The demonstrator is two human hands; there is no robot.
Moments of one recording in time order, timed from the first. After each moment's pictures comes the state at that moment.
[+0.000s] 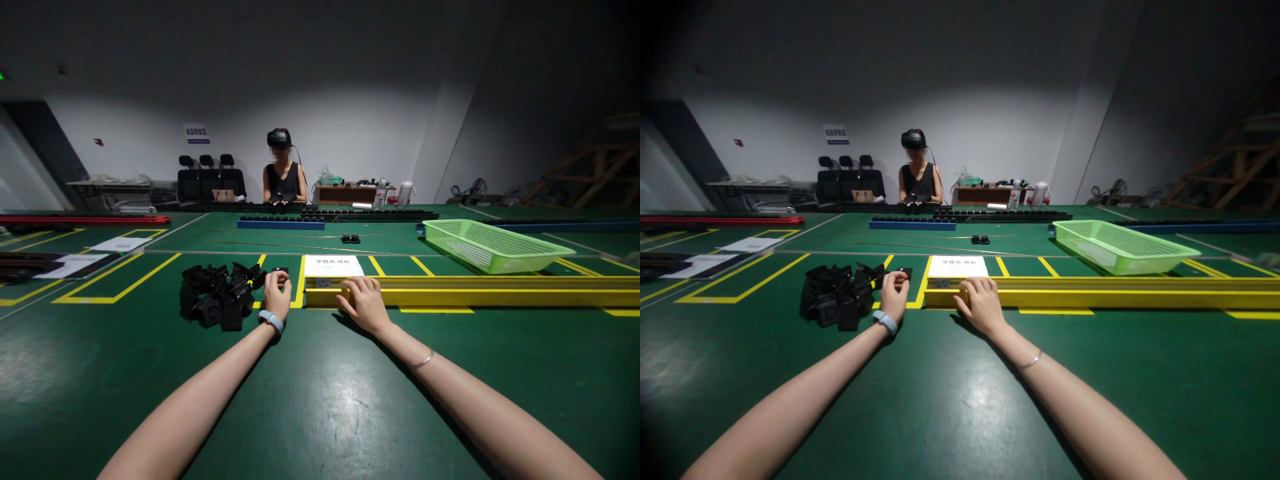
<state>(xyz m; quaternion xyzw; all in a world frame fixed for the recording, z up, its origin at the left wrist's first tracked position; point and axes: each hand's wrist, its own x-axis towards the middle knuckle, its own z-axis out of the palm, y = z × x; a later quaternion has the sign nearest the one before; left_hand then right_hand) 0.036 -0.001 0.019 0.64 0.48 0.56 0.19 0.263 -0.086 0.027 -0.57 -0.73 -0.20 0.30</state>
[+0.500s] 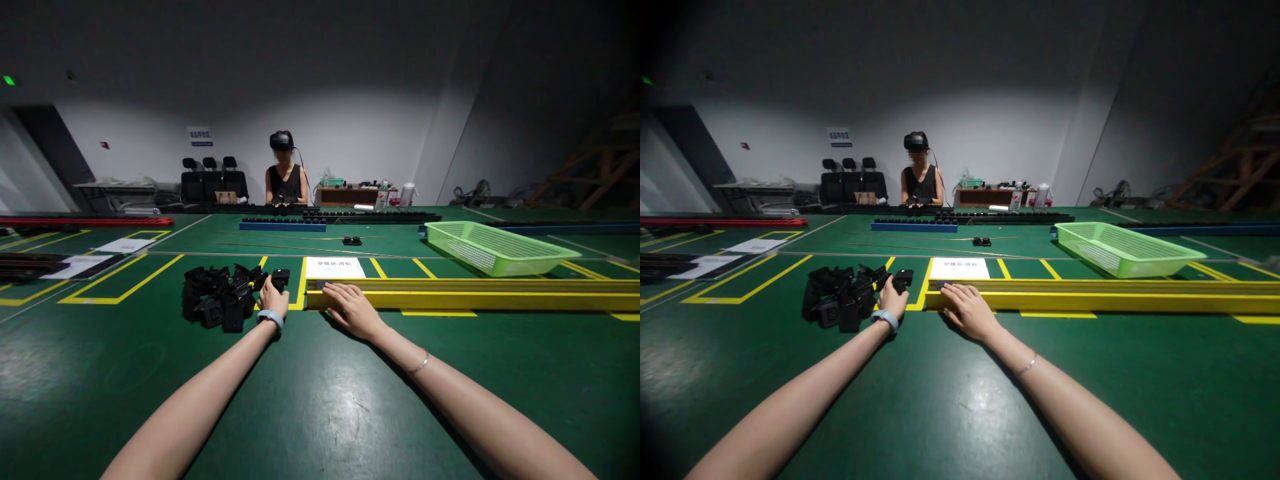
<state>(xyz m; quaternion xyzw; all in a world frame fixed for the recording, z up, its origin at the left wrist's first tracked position) 0.030 0.014 0.006 0.60 0.67 0.40 0.18 0.249 -0.086 0.033 -0.46 -0.84 -0.13 0.25</state>
